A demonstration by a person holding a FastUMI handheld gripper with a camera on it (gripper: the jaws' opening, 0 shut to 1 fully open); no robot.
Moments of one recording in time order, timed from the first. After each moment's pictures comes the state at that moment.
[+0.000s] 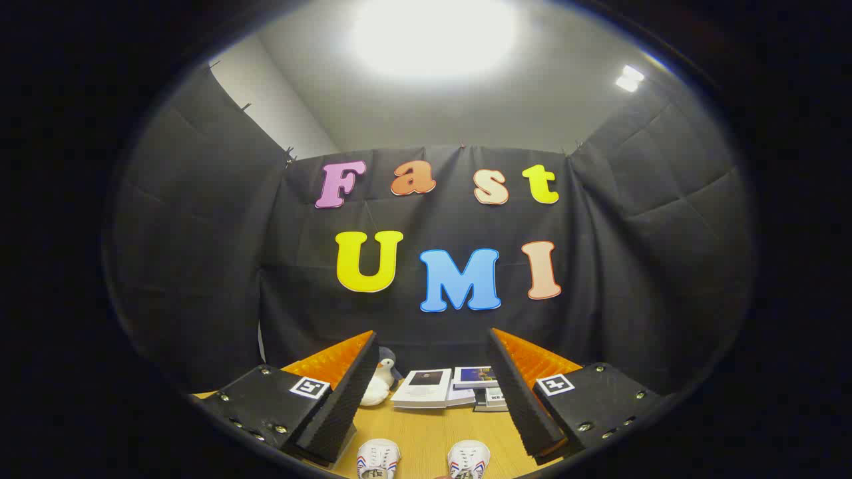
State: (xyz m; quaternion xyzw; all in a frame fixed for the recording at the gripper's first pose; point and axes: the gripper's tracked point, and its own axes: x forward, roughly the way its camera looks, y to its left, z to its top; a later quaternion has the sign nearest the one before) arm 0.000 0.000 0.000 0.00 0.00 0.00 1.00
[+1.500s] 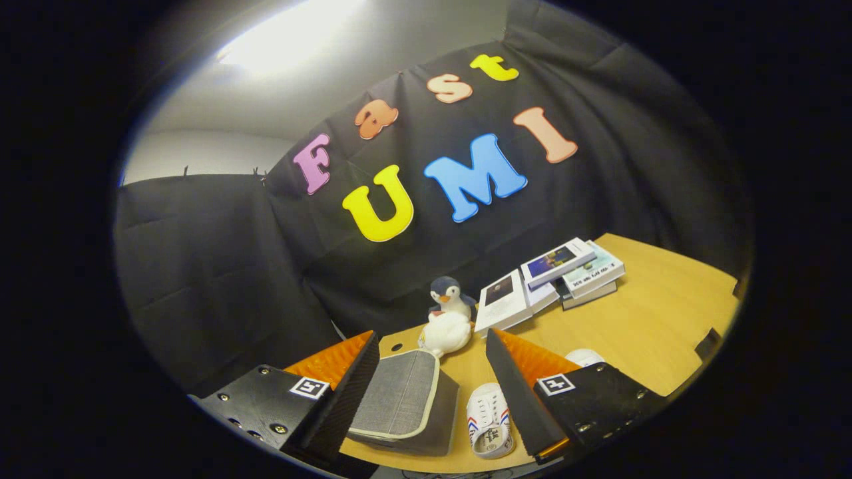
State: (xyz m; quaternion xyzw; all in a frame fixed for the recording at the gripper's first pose) arm -0.003 0.049 -0.113 0.28 0.19 0.08 0.94
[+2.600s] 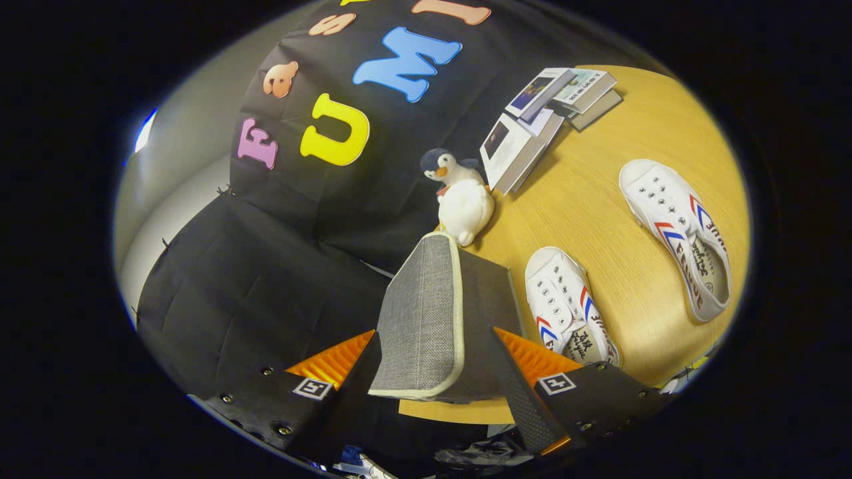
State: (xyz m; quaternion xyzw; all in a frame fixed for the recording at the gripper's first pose) arm -0.025 0.154 -0.241 0.47 0.38 0.15 0.78
